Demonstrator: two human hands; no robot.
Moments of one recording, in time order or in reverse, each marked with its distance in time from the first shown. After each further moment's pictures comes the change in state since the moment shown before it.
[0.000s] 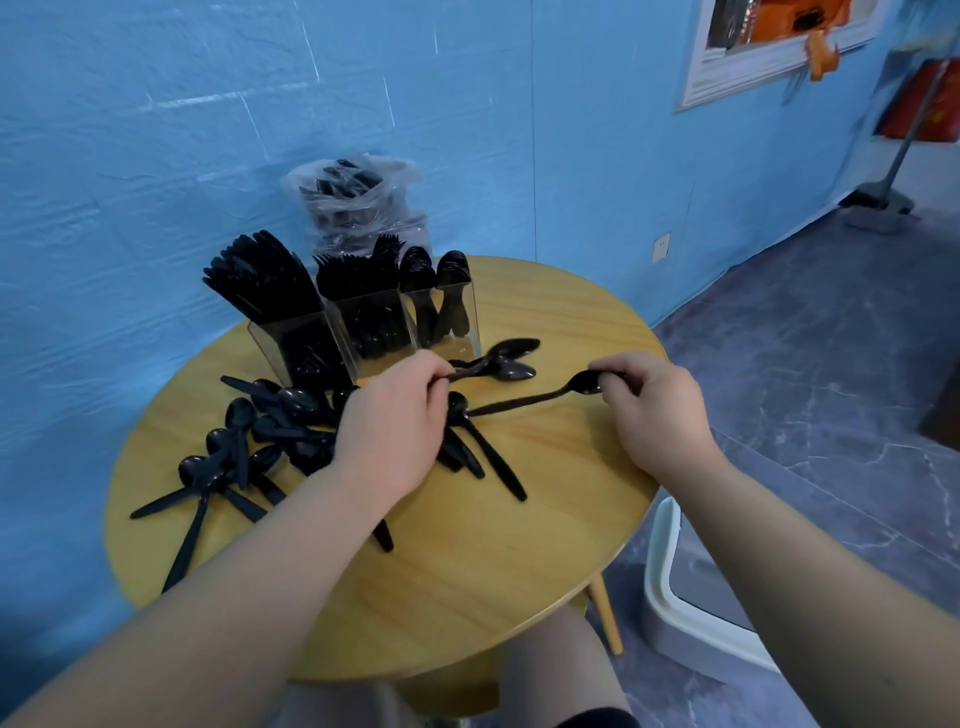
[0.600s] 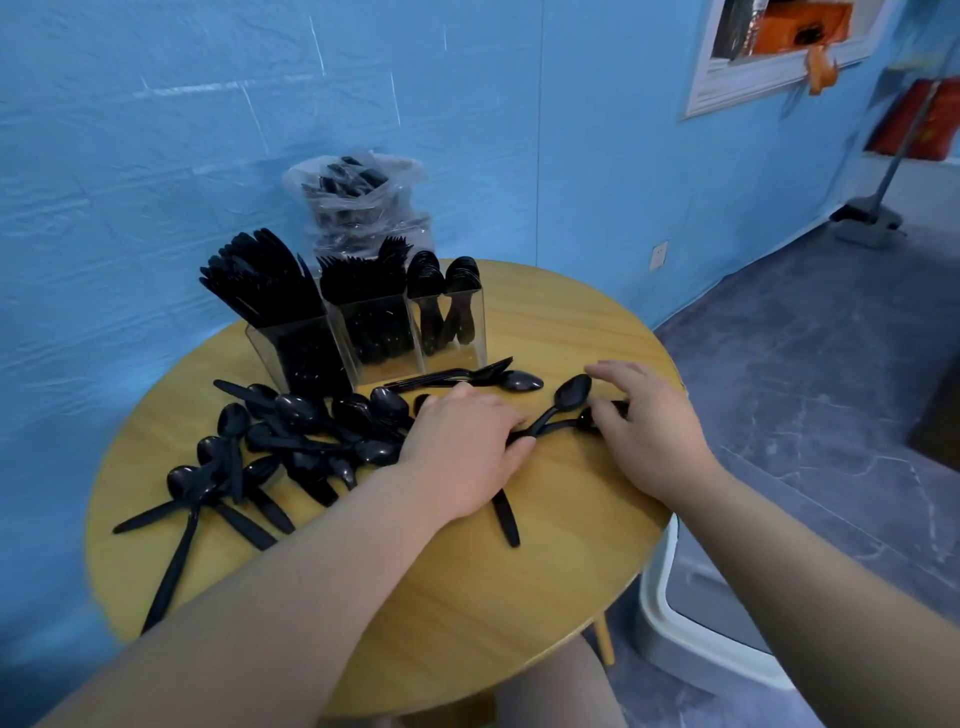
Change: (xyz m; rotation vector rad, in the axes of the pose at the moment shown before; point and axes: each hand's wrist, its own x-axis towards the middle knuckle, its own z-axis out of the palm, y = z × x) left_hand 0.014 0.016 0.027 0.281 -0.355 0.257; right_hand 0.006 -0.007 0.009 -0.248 -0.152 -0.092
